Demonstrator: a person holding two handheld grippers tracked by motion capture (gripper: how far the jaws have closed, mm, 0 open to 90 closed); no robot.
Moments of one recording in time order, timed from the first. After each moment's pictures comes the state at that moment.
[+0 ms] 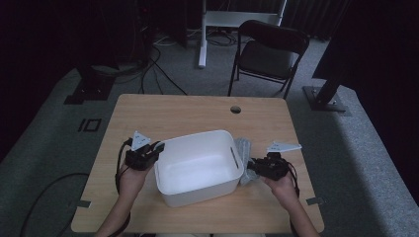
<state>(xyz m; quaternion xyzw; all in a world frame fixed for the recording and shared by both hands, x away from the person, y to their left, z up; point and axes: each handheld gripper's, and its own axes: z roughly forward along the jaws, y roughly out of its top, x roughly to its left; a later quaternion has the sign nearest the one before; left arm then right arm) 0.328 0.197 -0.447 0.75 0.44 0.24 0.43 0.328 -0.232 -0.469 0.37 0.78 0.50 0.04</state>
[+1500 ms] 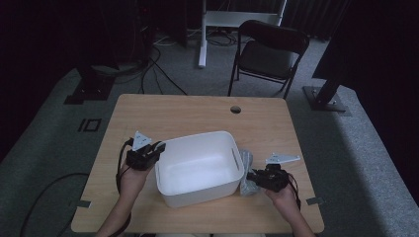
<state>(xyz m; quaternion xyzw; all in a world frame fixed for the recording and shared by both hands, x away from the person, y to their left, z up) 0.328 0.194 -0.447 0.75 0.44 0.24 0.43 0.302 -0.234 -0.484 0.39 0.79 0.47 0.05</state>
